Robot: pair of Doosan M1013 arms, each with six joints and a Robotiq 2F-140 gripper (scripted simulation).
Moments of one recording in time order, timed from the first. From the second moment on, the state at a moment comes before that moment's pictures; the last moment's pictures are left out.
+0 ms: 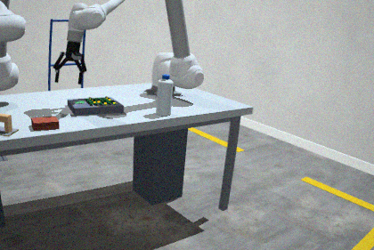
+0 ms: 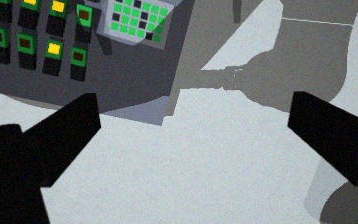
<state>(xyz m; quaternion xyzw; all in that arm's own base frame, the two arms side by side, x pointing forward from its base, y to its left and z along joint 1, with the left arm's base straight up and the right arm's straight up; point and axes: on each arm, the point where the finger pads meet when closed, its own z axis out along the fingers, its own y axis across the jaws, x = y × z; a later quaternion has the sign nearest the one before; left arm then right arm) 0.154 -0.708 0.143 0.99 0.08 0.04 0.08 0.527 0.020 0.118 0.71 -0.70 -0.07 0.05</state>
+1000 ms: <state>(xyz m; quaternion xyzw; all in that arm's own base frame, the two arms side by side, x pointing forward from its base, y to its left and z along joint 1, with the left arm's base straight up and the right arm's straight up) 0.168 -0.705 0.143 0.99 0.09 0.04 0.07 0.528 0.021 0.118 0.71 -0.70 -0.07 0.05</state>
